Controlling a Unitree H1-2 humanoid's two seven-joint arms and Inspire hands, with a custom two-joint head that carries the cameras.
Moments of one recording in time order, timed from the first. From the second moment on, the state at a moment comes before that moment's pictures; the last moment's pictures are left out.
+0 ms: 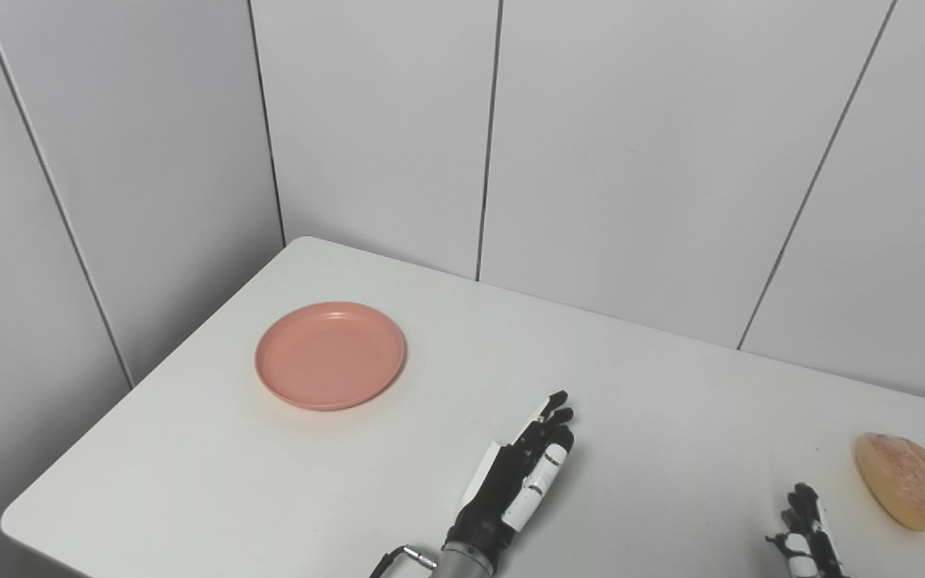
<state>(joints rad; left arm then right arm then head) -0.16 -0.08 -0.12 0.01 0.22 -0.05 0.04 -0.09 -0.06 0.06 0.00 -0.07 -0.09 0.05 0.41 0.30</state>
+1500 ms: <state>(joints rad) -0.44 0.12 0.24 -0.08 -0.02 0.02 0.09 -0.11 -0.07 0.05 0.03 -0.05 -0.09 0.06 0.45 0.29</state>
